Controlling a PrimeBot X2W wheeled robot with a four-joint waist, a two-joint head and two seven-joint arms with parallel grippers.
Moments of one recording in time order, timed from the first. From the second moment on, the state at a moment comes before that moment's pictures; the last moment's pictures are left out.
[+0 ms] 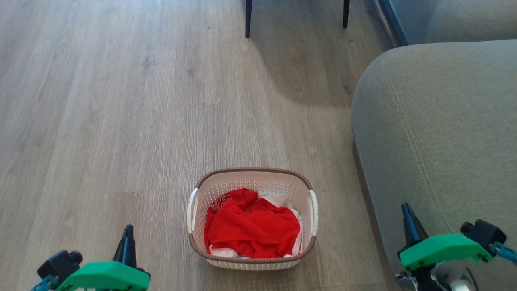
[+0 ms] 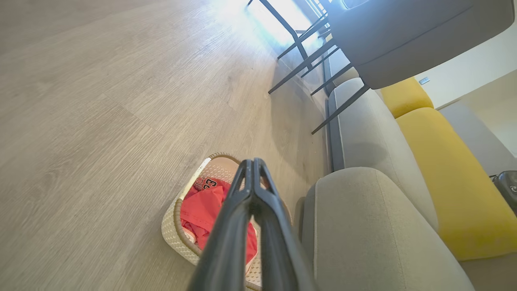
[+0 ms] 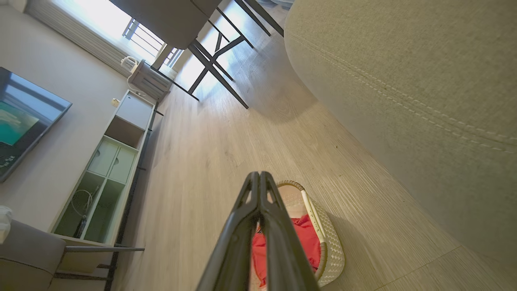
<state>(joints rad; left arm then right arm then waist) 0.12 0.06 -0.05 0.22 -0.87 -0.01 -0.10 0.02 -0.05 0.06 0.25 0.92 0.13 -0.11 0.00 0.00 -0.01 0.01</state>
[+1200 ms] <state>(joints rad) 0.04 0.06 0.01 0.25 -1.27 -0.07 0.00 -0.02 -0.06 -0.02 0.26 1.30 0.13 -0.01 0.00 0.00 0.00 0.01</state>
